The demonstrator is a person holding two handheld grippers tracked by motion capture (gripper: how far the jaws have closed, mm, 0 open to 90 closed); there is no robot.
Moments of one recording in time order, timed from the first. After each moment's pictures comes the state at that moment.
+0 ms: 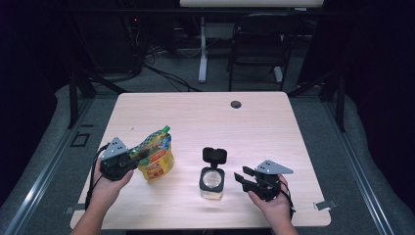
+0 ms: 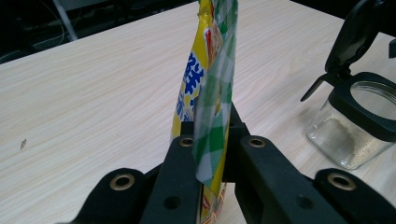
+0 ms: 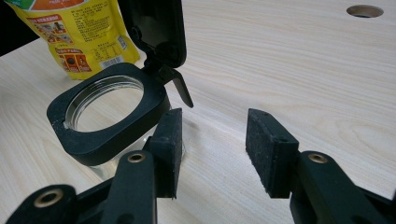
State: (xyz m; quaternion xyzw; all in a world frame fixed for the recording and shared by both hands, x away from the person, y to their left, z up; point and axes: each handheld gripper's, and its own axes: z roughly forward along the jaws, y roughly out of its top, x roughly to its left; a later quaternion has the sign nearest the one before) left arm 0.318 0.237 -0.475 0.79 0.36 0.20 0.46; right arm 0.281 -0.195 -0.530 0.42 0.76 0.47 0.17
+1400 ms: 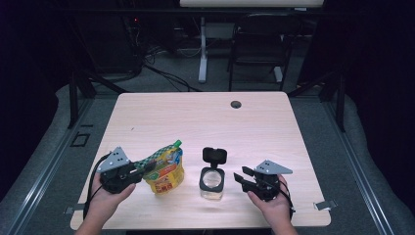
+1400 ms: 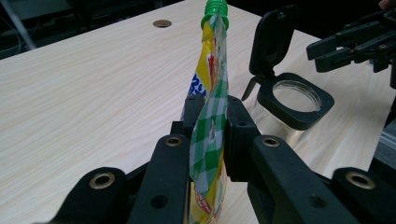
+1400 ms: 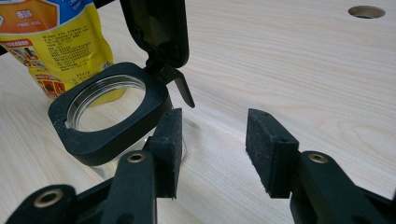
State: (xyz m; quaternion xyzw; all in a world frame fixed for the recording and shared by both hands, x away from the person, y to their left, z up) left arm 0.282 0.226 -0.460 0.80 0.32 0.16 0.48; right arm 0.281 -0.194 -0.529 0.42 0.76 0.47 0.17
